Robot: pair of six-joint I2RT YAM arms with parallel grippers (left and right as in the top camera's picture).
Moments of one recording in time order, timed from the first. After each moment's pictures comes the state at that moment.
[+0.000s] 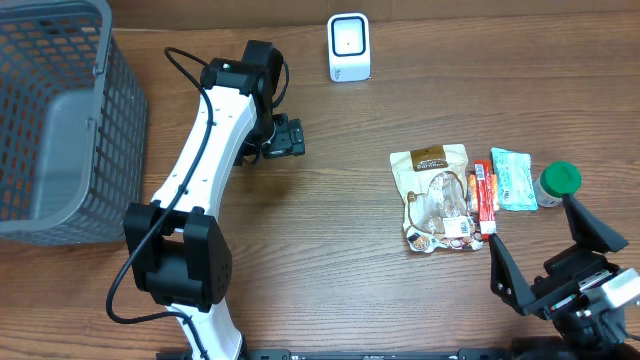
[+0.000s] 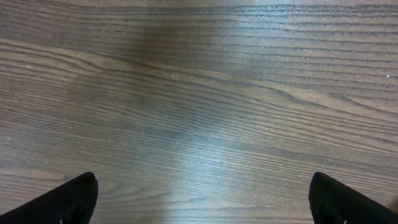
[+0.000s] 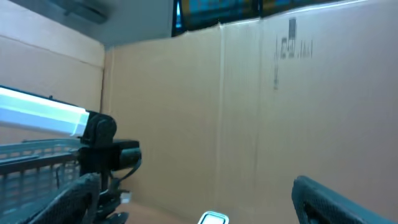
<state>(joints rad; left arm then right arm) -0.20 1.94 1.74 -1.33 -0.05 -0.39 0.05 0.02 0.39 0.12 -0.42 0.16</state>
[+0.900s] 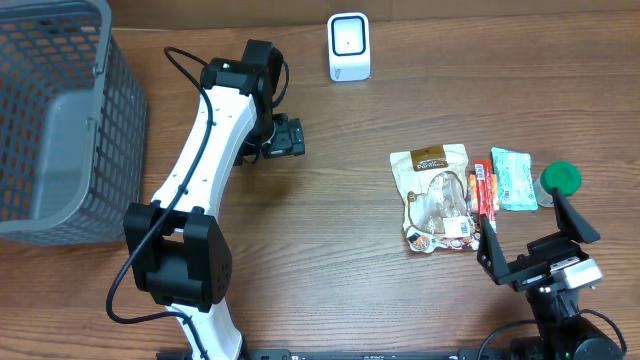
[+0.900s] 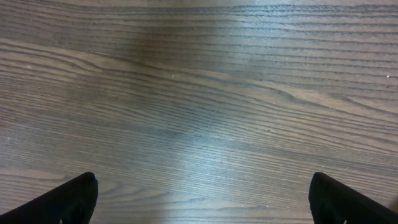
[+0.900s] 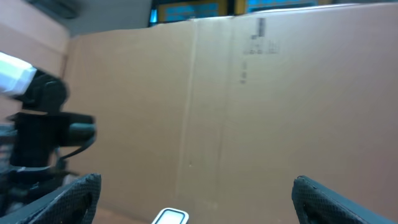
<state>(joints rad) -0.20 1.94 1.74 -1.33 -0.05 -0.39 0.09 0.01 0.02 0.53 -0.25 0.04</state>
